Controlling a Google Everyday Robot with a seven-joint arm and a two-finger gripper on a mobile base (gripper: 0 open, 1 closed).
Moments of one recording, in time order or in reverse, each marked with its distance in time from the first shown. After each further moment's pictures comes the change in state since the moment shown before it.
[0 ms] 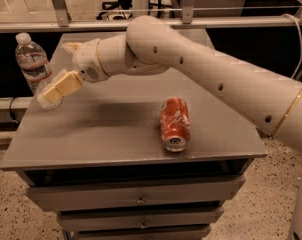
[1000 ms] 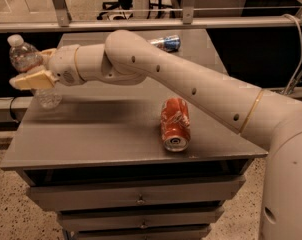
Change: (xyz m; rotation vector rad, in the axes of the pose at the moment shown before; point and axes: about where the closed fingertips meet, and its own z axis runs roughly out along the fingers) arm -0.020 0.001 0.060 -0.013 -0.149 0.029
